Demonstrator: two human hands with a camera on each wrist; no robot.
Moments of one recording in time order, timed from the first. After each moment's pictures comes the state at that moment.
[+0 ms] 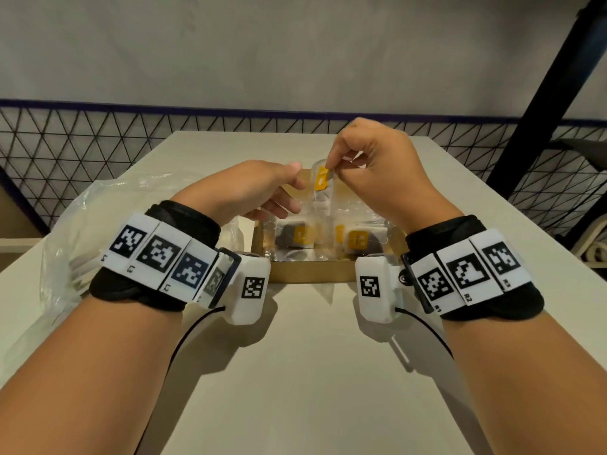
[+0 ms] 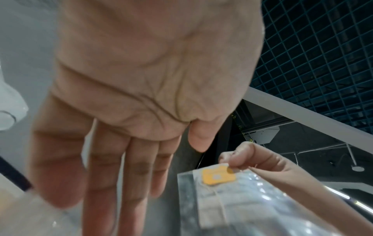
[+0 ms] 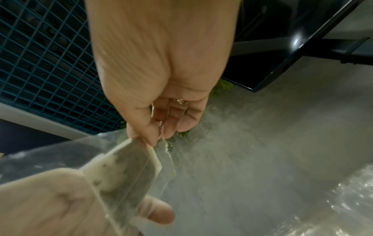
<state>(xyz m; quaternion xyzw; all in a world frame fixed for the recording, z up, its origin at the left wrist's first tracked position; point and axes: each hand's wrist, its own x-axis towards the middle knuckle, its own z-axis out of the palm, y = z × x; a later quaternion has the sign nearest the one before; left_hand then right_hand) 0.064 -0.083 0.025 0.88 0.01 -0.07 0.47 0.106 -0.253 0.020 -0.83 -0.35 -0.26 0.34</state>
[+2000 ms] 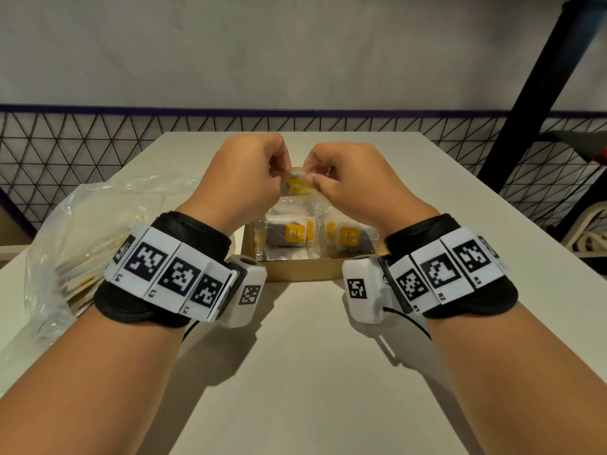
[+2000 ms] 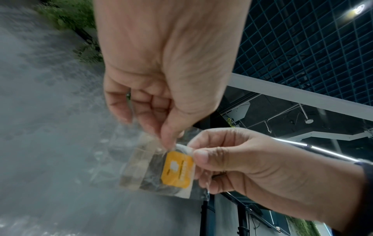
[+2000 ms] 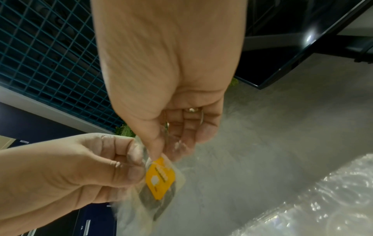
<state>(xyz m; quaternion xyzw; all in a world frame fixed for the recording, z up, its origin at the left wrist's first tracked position) 0.069 -0.096 0.019 0.94 -0.07 0.26 0.23 0.103 -0.247 0.014 -0.90 -0.31 -0.16 0.27</state>
